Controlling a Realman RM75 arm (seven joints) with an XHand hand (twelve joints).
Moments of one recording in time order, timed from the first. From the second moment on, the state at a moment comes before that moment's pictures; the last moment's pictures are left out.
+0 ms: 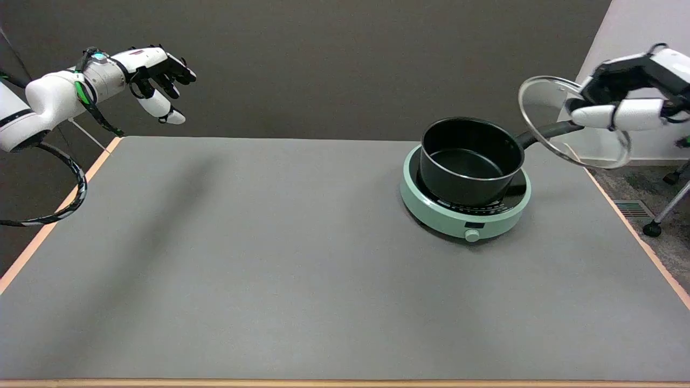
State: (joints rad) arm -0.73 -0.65 -0.60 1.67 2.52 -0.27 -0.85
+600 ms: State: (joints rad) arm -0.96 -0.82 -0.44 1.74 2.55 -0.29 -0.85
